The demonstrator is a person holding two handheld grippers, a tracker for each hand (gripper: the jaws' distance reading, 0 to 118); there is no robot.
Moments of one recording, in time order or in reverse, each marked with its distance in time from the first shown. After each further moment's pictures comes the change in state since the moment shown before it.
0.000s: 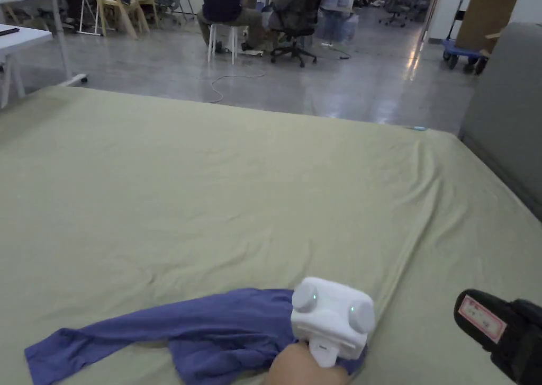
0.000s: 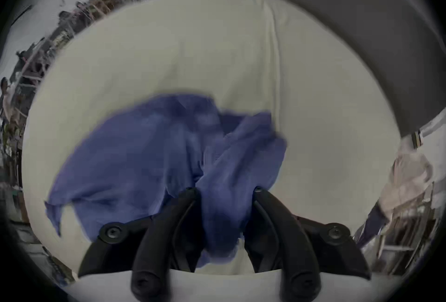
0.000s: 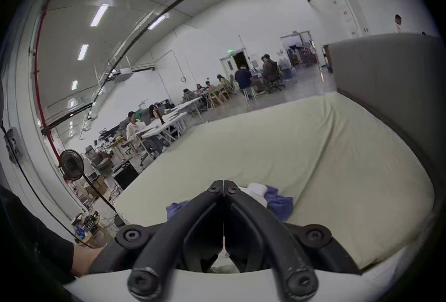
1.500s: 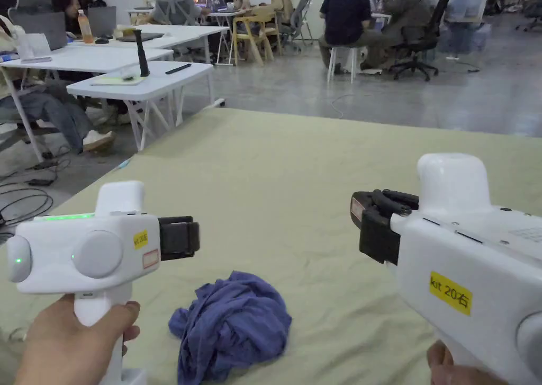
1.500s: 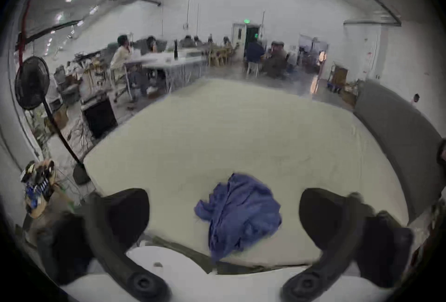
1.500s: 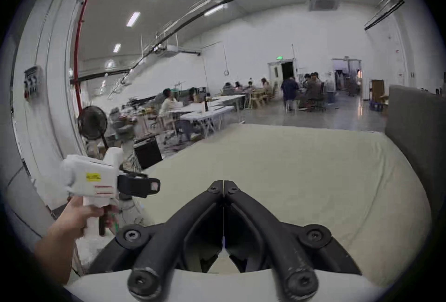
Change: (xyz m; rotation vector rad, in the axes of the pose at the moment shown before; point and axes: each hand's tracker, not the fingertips) left arm -0.336 -0.287 0.337 0.642 0.380 0.521; right arm -0.238 -0.027 -0.098 0.005 0.190 0.322
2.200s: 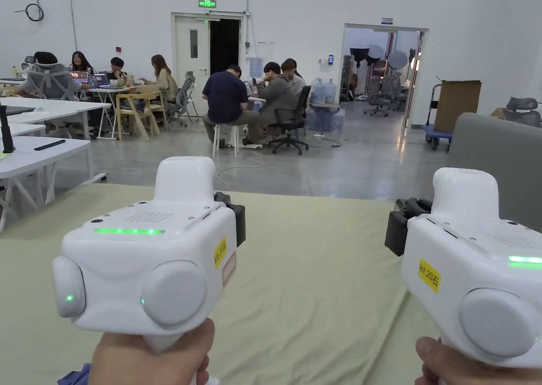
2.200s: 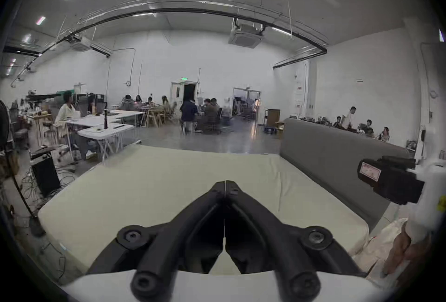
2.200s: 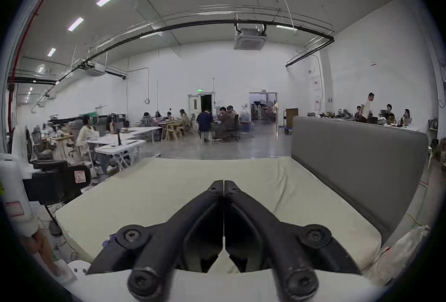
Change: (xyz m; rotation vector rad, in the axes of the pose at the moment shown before) left arm 0.227 0.029 0.163 0.445 -0.406 -0.145; right arm 0.077 0.048 0.157 0.231 -0.614 -0.031
